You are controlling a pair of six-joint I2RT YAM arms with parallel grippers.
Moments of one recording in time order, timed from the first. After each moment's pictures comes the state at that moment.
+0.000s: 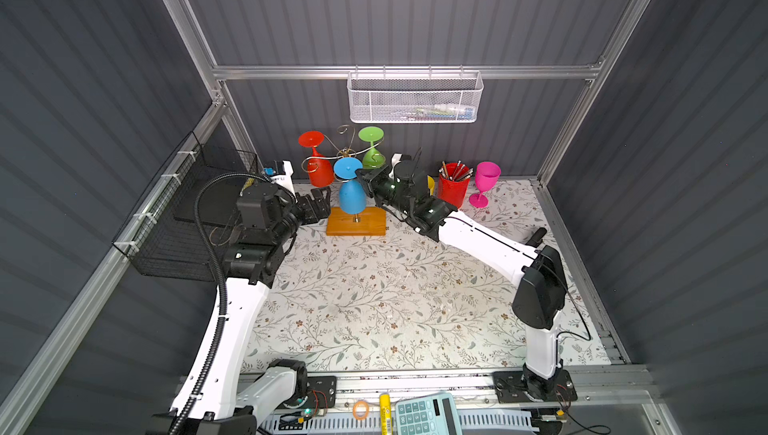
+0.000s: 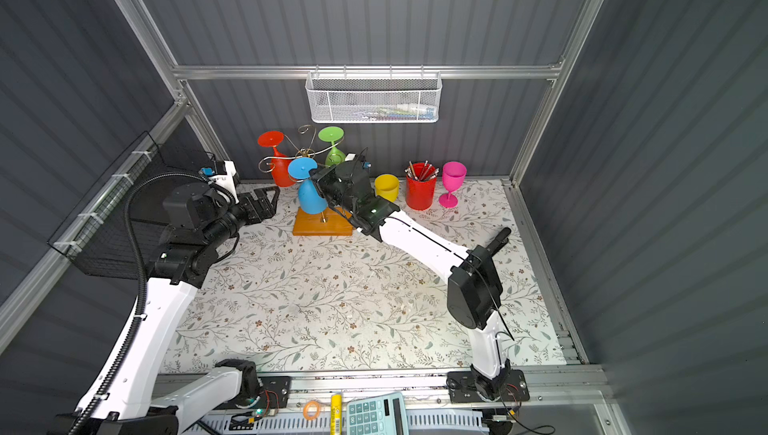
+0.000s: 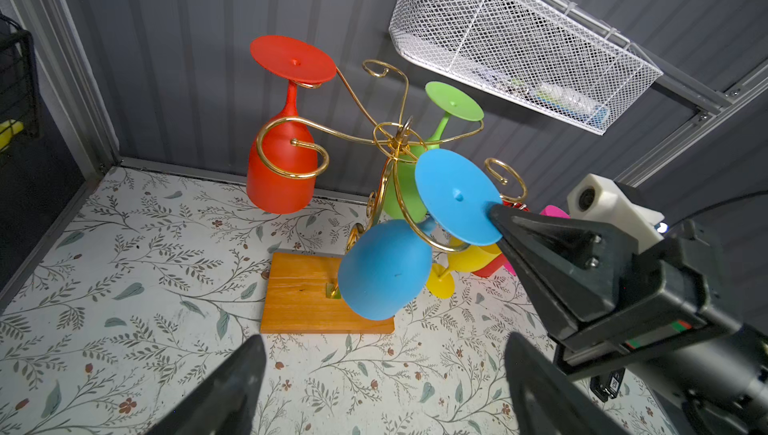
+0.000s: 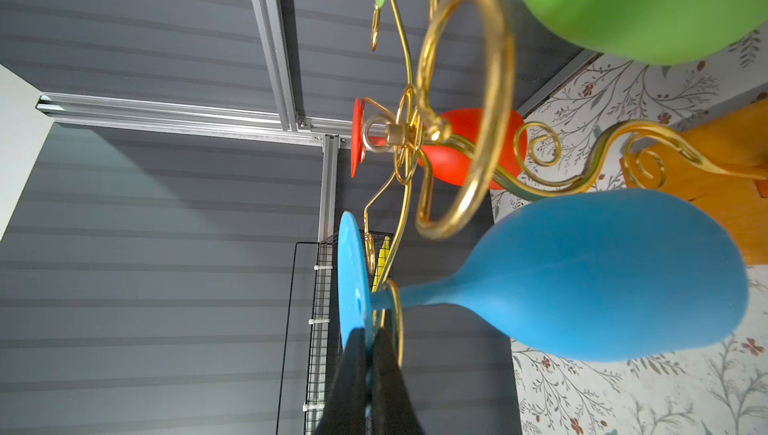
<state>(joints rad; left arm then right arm) -0.15 1.07 1.25 -0.47 0.15 -0.32 0.81 1.97 1.84 0.07 0.01 1.43</state>
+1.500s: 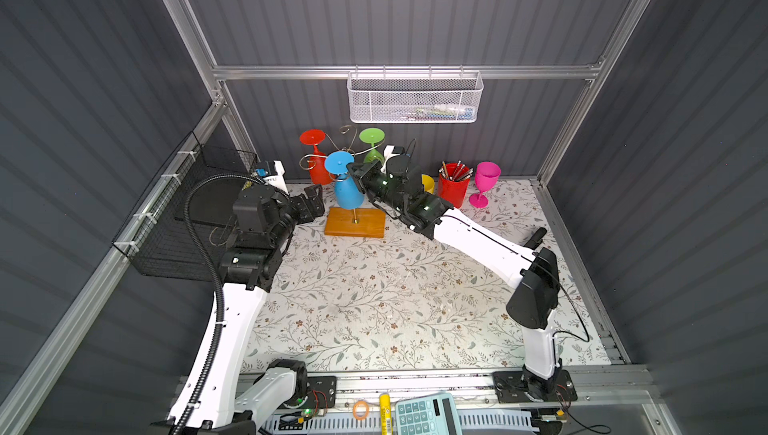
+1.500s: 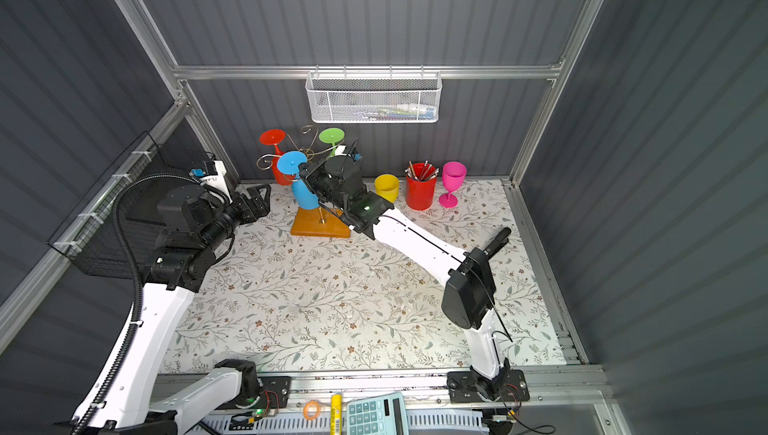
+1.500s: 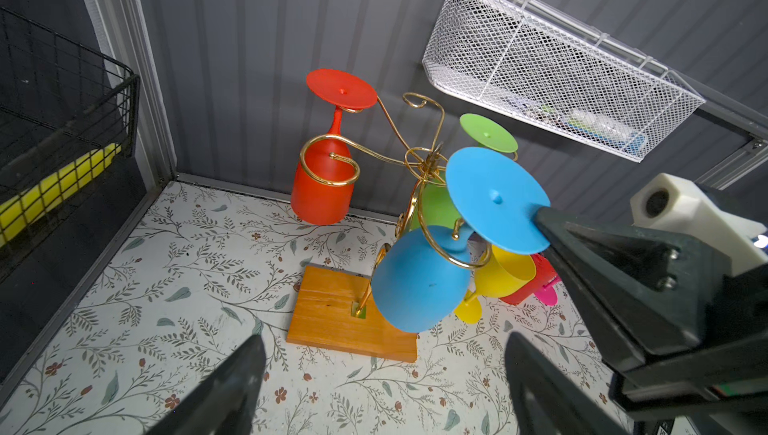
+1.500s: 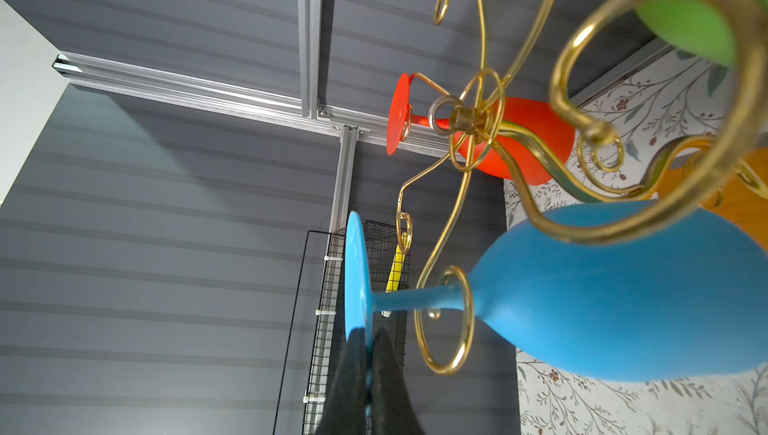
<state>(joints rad) -0.15 1.04 1.25 -0.46 0.04 -0.31 0.86 2.03 2.00 -0.01 0.05 1.35</state>
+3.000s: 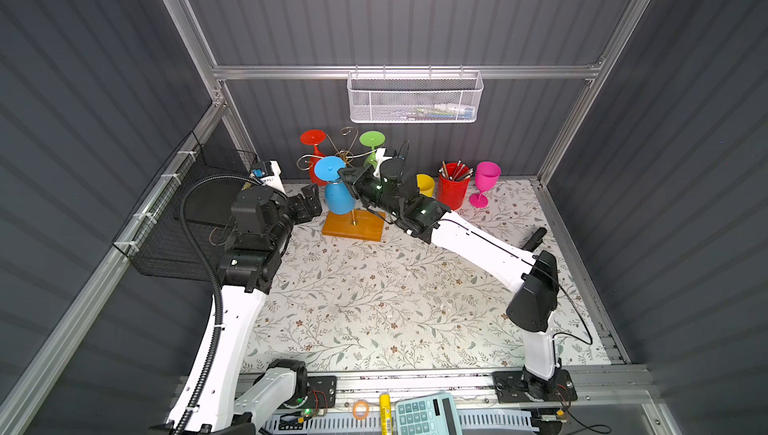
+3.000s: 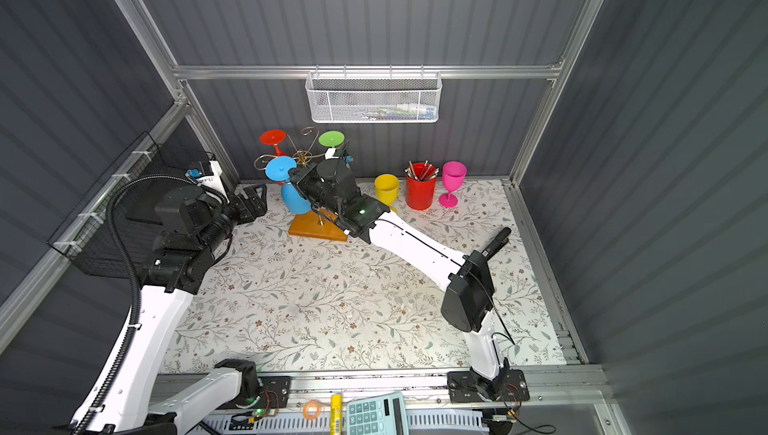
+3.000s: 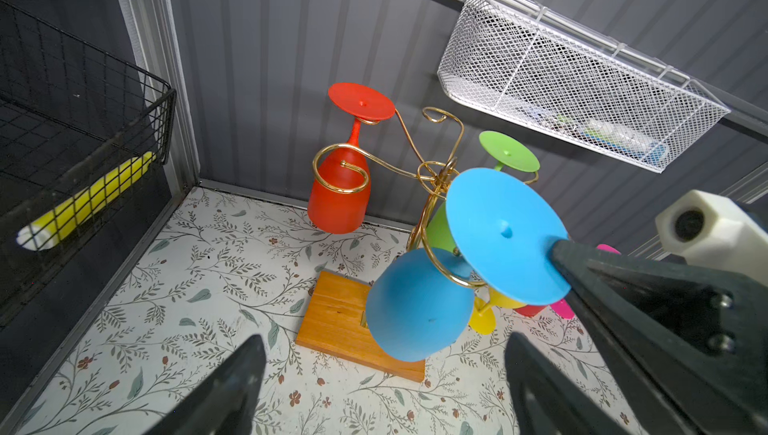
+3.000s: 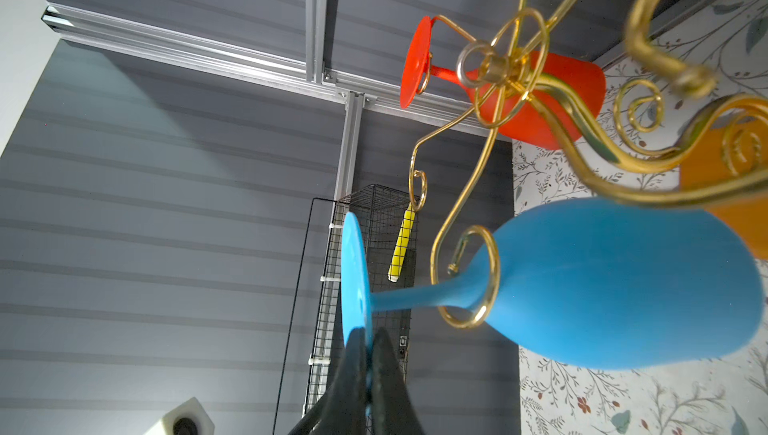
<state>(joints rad) -0.15 1.03 1.25 -0.46 -0.01 -0.31 0.90 2.01 2.02 -0.05 0.03 1.33</state>
